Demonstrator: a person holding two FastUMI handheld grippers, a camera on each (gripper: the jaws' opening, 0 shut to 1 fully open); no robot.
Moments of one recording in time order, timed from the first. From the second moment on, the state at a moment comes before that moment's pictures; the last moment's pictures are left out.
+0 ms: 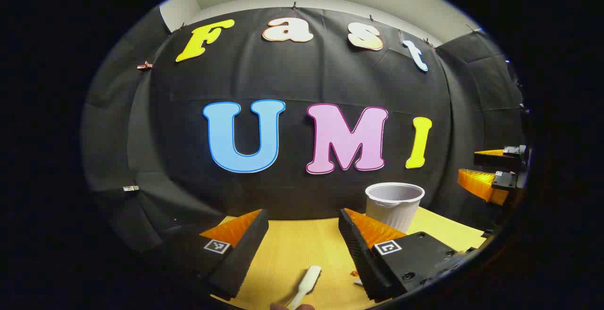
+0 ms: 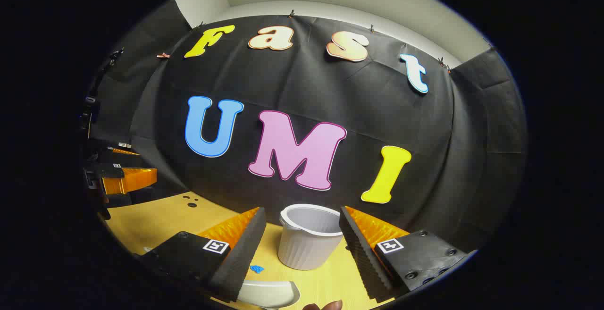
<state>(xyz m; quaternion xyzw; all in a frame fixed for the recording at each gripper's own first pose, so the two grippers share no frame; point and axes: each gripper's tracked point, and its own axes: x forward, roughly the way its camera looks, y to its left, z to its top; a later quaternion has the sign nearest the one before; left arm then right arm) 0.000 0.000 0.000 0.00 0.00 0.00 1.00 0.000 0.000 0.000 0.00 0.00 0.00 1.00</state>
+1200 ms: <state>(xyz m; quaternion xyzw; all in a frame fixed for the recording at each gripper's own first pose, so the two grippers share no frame) -0.011 -0.007 -0.023 0.02 0.03 -0.02 1.00 -0.053 0.032 -0.118 -0.01 0.20 0.12 0.97</state>
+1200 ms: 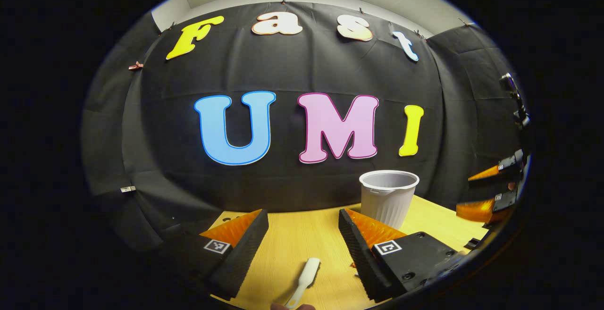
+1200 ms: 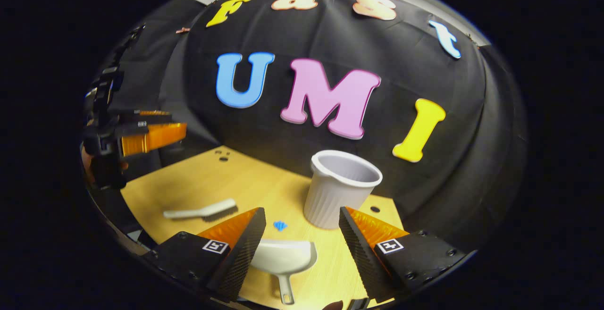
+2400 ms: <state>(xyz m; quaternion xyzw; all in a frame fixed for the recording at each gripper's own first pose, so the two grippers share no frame) -0.028 0.011 -0.051 0.01 0.06 0.01 1.00 -0.095 0.069 -0.403 0.00 0.59 0.16 0.79</state>
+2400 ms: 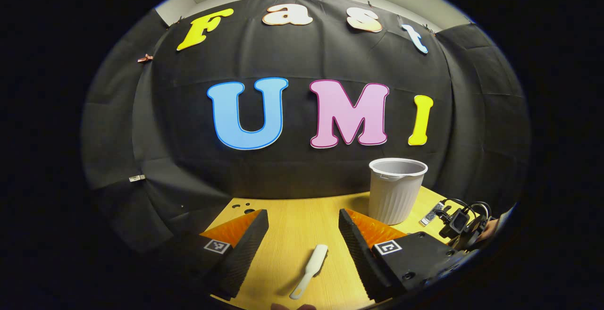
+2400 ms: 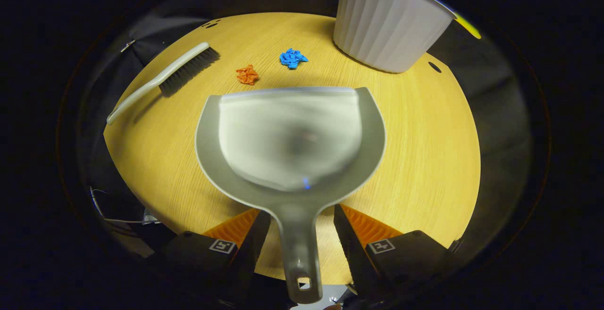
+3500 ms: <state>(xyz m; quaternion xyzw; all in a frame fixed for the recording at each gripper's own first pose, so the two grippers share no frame) -0.007 0.007 -0.151 0.03 0.21 -0.01 0.98 -0.098 0.072 -0.390 0.01 0.56 0.22 0.80</state>
